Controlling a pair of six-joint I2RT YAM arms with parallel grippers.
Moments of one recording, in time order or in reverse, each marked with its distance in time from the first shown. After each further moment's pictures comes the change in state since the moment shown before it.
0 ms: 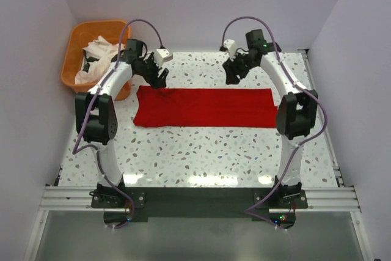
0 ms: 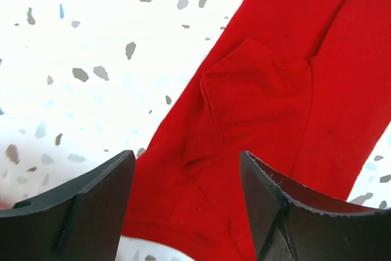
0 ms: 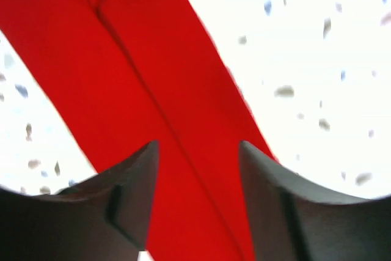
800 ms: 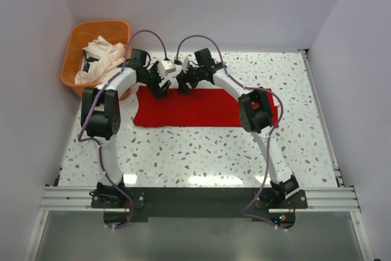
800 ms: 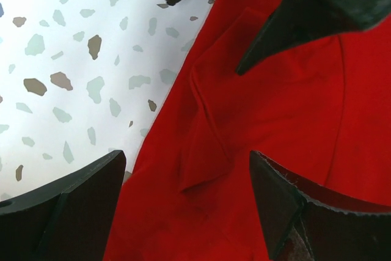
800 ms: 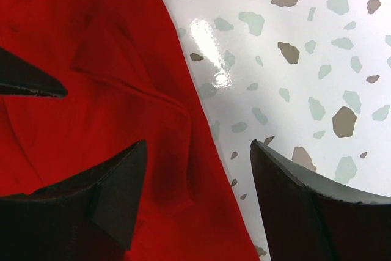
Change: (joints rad) left arm 0.000 0.104 -0.091 0.119 0.045 0.134; right arm 0.323 0.480 0.267 0.535 -0.088 0.293
